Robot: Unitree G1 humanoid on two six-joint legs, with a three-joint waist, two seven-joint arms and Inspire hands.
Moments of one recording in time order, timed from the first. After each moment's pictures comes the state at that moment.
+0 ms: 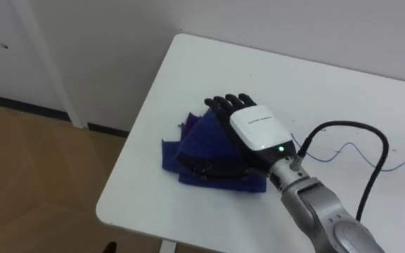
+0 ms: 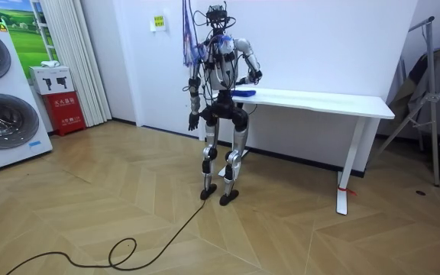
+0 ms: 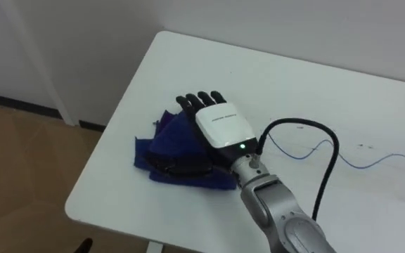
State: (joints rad) left arm 0.18 0.26 -0.01 0.96 0.48 0.08 0.19; right arm -0.07 -0.39 0.49 0.12 -1.05 0.04 -0.06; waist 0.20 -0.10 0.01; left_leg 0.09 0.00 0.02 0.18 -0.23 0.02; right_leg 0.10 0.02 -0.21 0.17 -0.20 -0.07
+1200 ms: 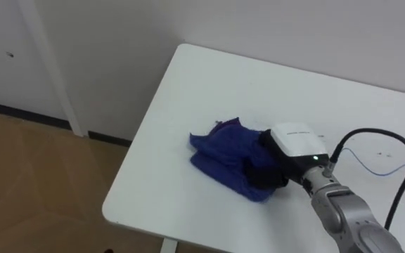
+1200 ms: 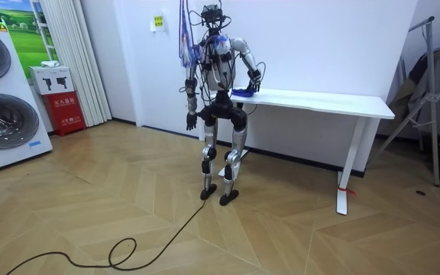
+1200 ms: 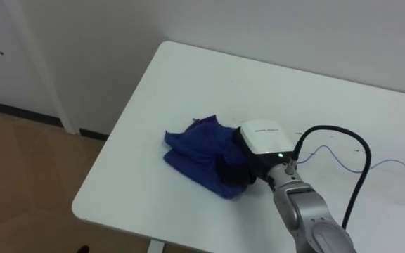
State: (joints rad) left arm 0.24 0.27 0.04 0.88 0.56 0.08 0.14; right arm -0.03 -0.42 0.33 0.22 -1.02 0.01 -0.03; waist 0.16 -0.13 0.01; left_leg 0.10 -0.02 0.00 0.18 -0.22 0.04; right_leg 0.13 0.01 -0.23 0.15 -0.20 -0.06
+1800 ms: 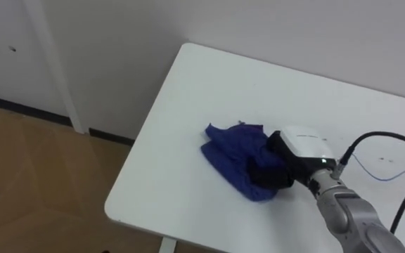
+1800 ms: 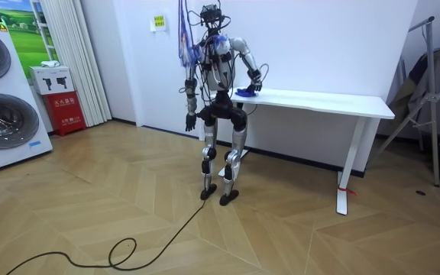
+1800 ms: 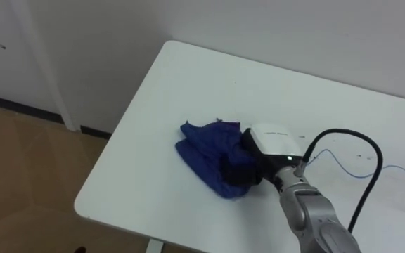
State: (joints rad) left arm 0.23 0.25 0.03 0.91 0.54 0.10 0.15; right arm -0.06 -0.39 0.31 0.30 -0.78 0.05 -0.04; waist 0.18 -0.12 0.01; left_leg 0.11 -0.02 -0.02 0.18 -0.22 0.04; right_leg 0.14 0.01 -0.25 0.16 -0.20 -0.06
